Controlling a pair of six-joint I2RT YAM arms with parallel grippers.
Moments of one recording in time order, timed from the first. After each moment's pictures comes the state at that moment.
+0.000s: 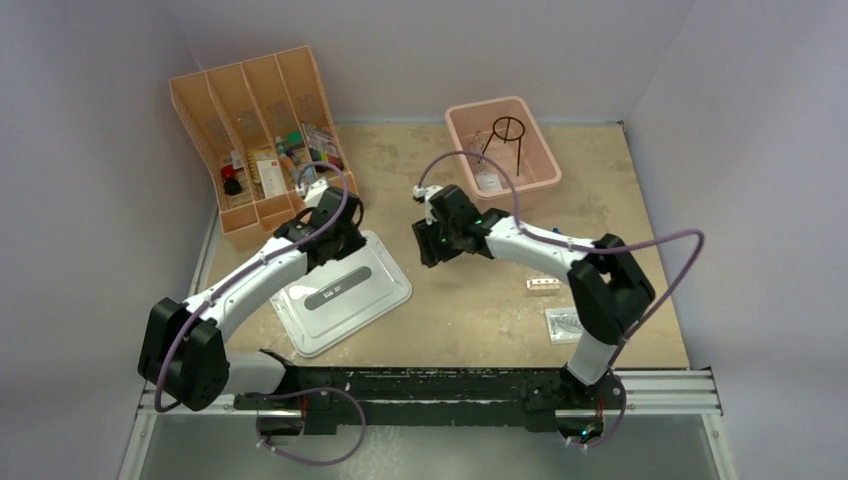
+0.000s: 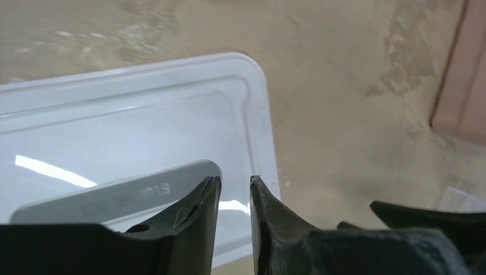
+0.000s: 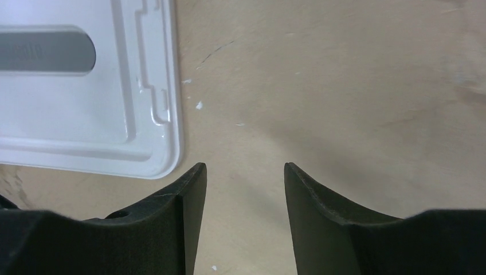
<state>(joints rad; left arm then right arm) -0.53 1.31 0.93 -0.51 -0.29 -0.93 0.71 1.68 1.16 -0.36 -0.05 0.24</state>
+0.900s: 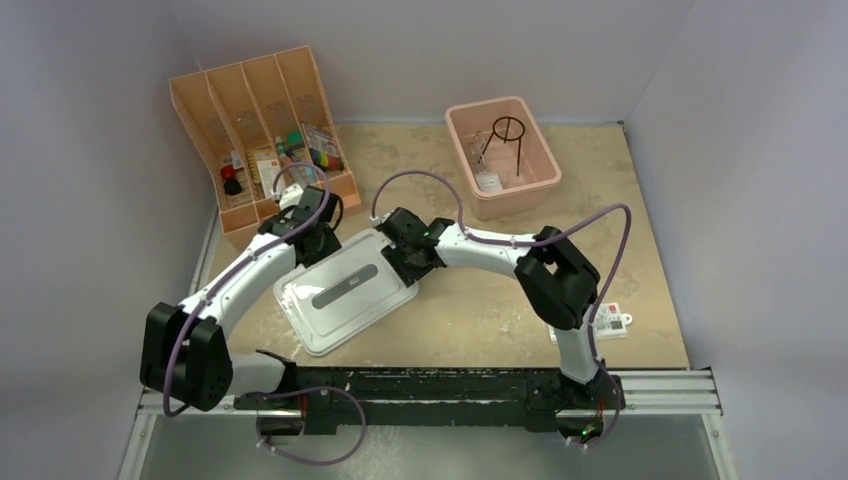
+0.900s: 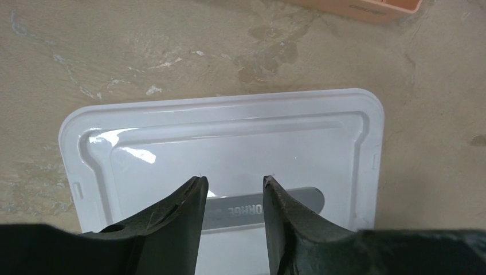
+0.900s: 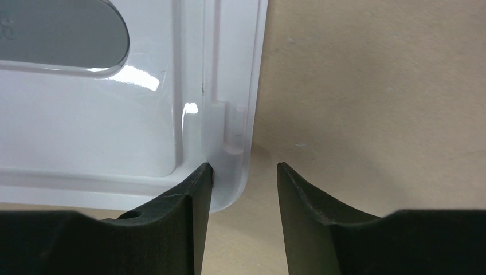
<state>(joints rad) -0.35 1.29 0.93 -0.70 -0.41 -0.87 0.92 2.00 1.43 -0.56 0.12 0.21</state>
